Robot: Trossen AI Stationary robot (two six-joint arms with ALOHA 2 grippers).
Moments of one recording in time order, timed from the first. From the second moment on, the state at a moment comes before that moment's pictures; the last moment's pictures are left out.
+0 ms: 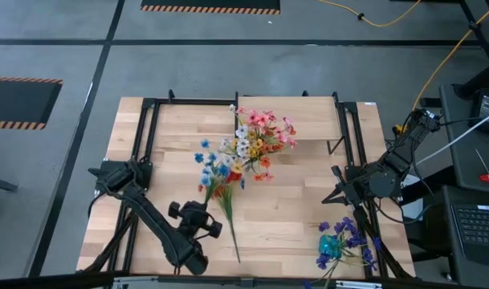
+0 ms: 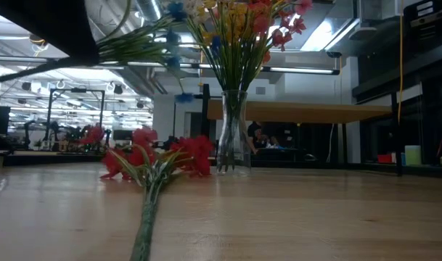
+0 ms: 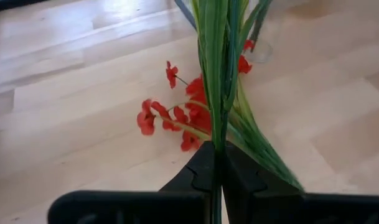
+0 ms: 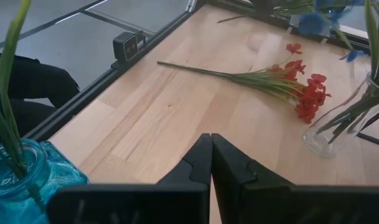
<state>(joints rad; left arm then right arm) -0.78 2.04 1.61 -1.57 -0.82 -2.17 0.81 0.52 0.49 -0.46 0.40 0.07</state>
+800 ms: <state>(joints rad) -0.84 2.04 1.61 -0.82 -0.92 -1.40 0.81 0.52 0.49 -0.41 0.40 0.07</state>
